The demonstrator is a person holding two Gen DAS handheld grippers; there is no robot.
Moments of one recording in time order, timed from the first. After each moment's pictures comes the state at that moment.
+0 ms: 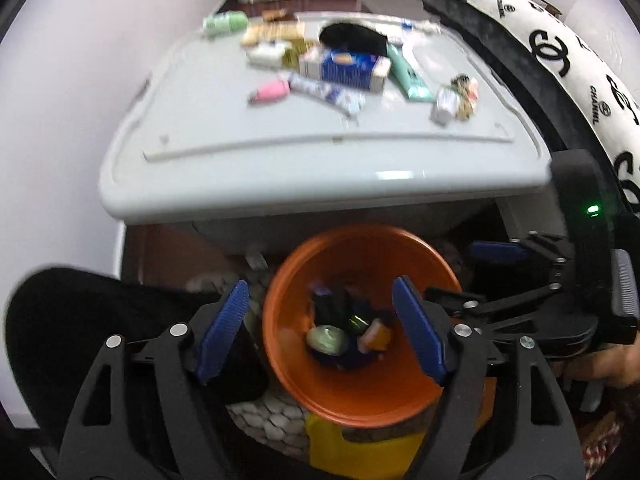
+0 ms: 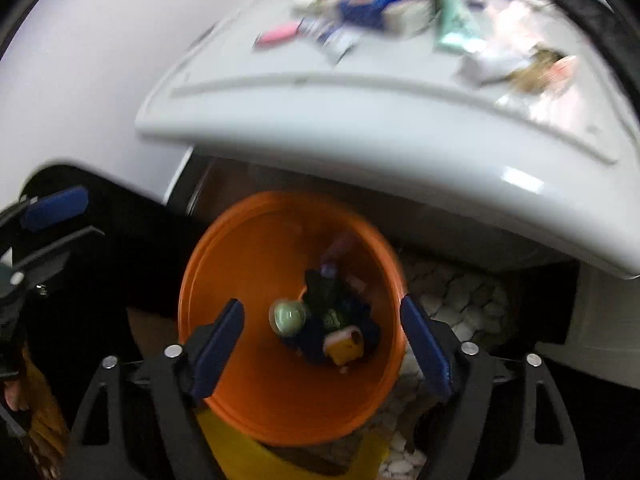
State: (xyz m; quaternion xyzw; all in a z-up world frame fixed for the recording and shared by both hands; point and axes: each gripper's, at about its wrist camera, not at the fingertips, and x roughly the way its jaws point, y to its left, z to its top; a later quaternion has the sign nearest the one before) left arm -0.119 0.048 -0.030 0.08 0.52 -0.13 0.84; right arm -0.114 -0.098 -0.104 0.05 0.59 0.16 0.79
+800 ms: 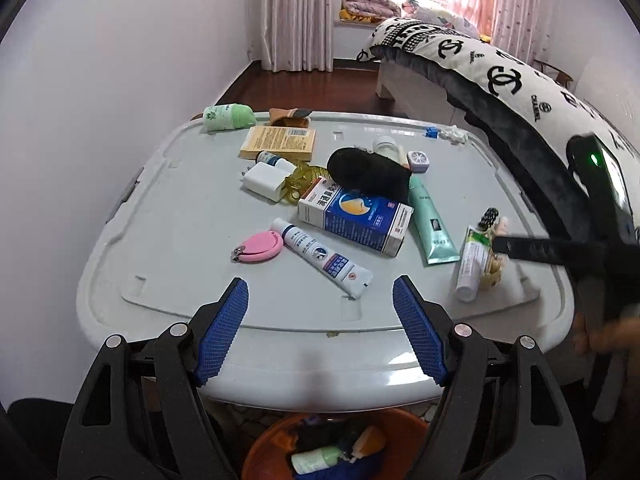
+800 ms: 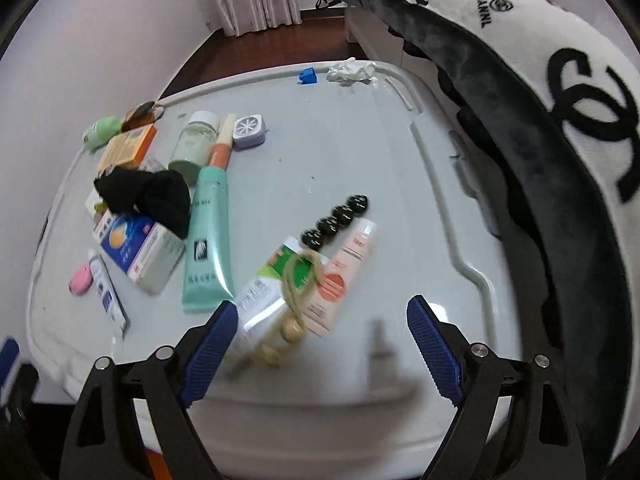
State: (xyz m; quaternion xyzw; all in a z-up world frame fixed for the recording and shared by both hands) left arm -0.008 0.009 -0.012 0.03 0.41 -0.10 0.91; right arm 0.046 -0.228 -0.059 0.09 0.53 -0.08 0.84
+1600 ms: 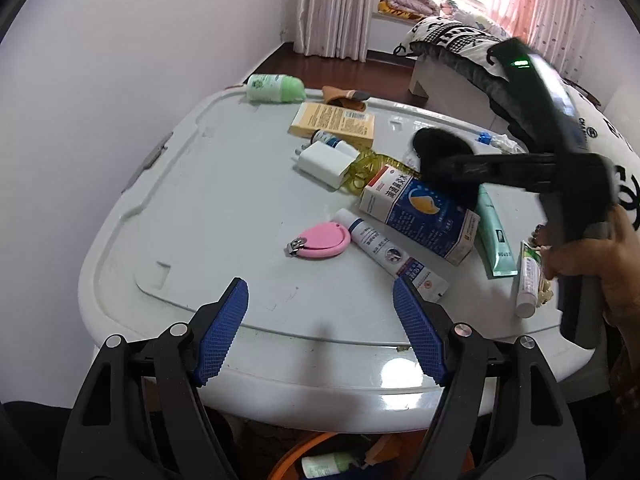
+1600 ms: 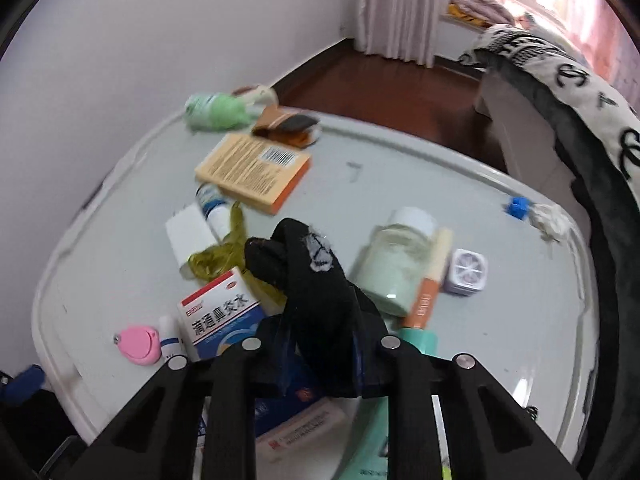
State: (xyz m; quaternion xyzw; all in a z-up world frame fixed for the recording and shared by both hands) left arm 0.024 0.059 -0.040 -0.02 0.44 -0.06 0.90; right arm 0.160 -0.093 -0.054 -0.05 0.48 0.09 0.87
